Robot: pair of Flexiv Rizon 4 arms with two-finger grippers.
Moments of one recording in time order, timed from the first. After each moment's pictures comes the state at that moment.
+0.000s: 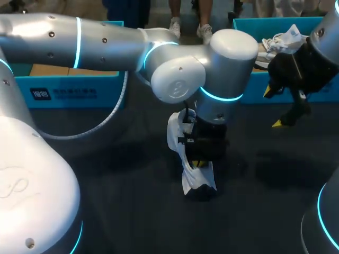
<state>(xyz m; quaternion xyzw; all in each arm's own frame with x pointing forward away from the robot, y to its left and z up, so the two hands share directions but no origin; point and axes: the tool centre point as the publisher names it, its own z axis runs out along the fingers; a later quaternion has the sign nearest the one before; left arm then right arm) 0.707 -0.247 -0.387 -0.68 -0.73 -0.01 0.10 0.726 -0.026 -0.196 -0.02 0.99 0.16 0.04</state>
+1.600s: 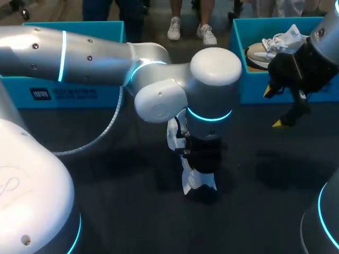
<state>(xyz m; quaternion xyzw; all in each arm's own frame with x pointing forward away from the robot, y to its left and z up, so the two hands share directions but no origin) 0.709 -0.251 -0.398 -0.66 -0.75 -0.02 -0.01 0.726 -0.026 -0.196 -0.02 0.99 0.16 0.04</state>
